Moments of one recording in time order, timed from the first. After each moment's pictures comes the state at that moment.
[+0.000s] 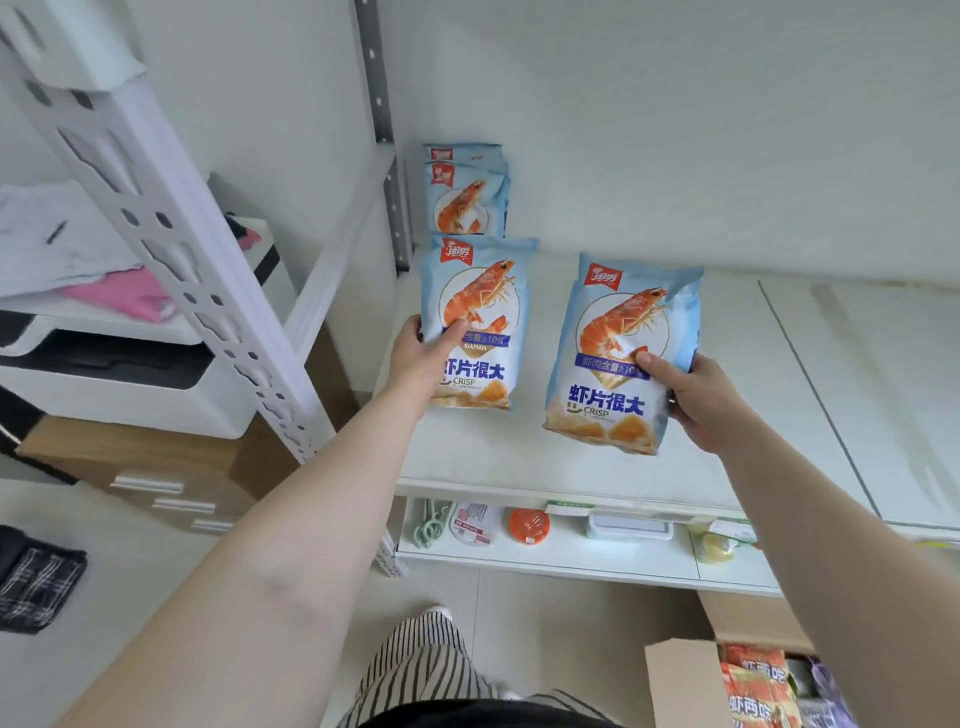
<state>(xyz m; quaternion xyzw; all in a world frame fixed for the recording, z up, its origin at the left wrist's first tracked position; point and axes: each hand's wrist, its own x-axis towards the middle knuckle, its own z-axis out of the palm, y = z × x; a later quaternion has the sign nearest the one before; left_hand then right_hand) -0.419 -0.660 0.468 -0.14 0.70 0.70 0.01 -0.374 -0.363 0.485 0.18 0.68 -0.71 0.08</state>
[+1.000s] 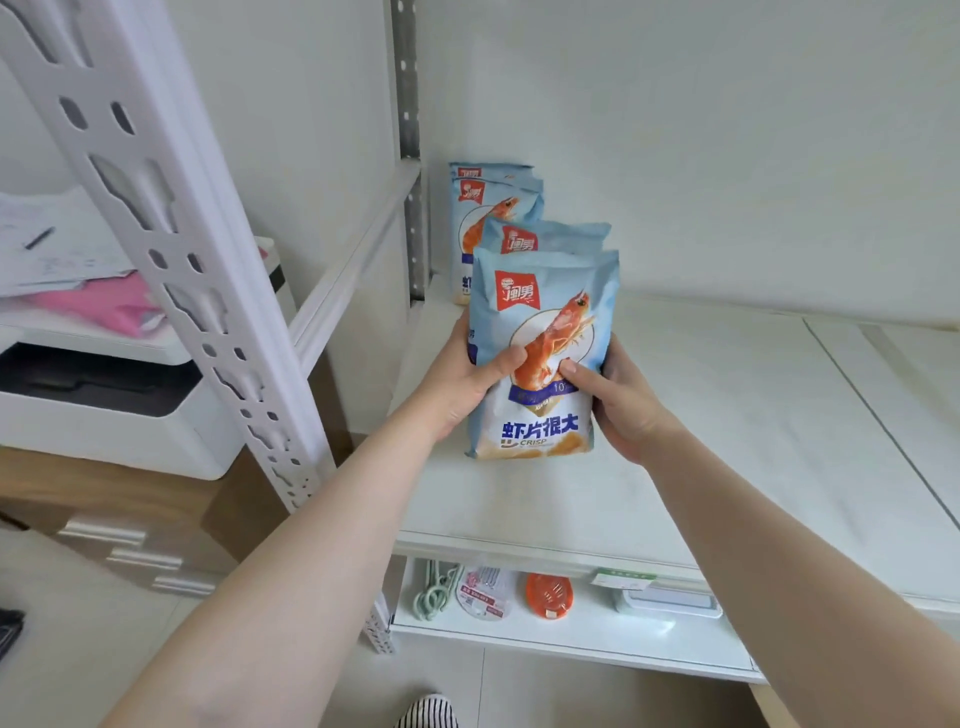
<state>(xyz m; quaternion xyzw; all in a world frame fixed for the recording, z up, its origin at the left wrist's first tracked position) -0.456 -0.673 0.426 0.13 0.68 0.72 0.05 -0.442 -0.475 0.424 -0.05 0.63 -0.77 0.07</state>
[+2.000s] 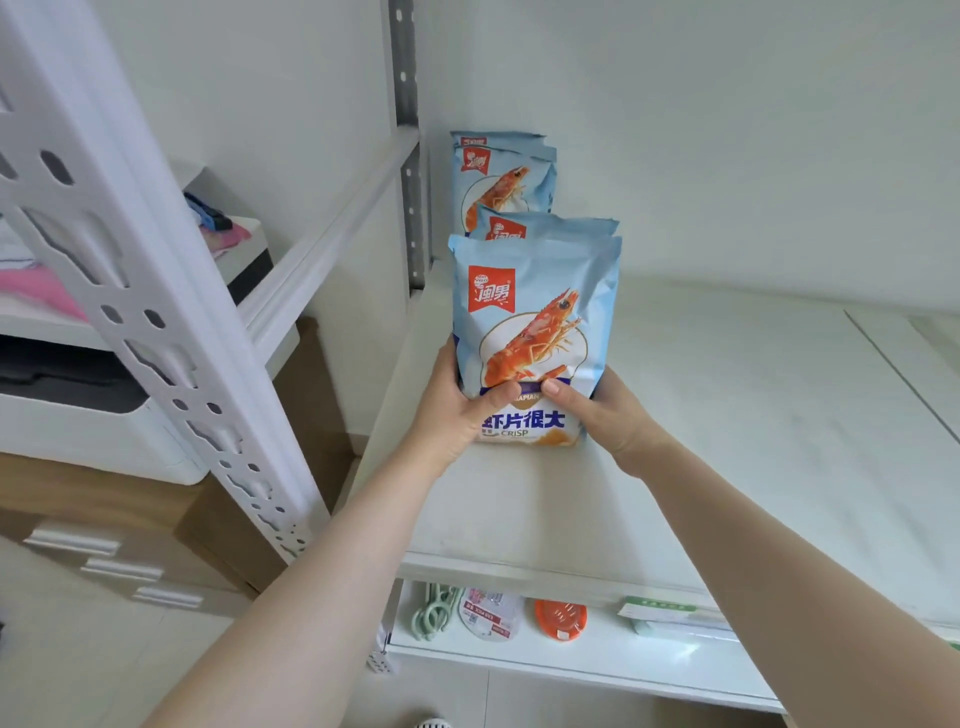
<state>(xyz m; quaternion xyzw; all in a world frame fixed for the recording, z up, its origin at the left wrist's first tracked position) -0.470 -0.672 0.350 0.11 0.68 0.72 -0.02 -0.465 -0.484 0.369 -0.09 0.72 -0.68 0.08</state>
